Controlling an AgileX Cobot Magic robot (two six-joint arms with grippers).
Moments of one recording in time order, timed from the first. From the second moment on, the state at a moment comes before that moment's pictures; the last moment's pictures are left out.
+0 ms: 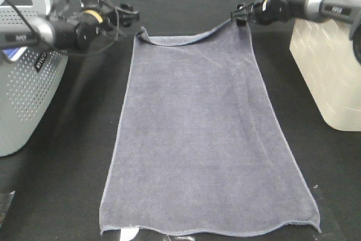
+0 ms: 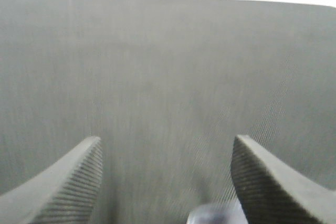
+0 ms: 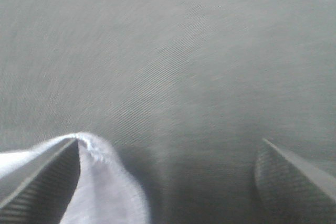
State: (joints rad) left arm -0.20 2.67 -2.11 0.05 -0.31 -0.24; right arm 0.18 2.61 -2.20 -0.45 0.21 0.39
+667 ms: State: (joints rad) left arm -0.20 2.48 -2.11 0.05 0.07 -0.24; right arm 0.18 2.50 -2.20 -0.14 0.50 0.27
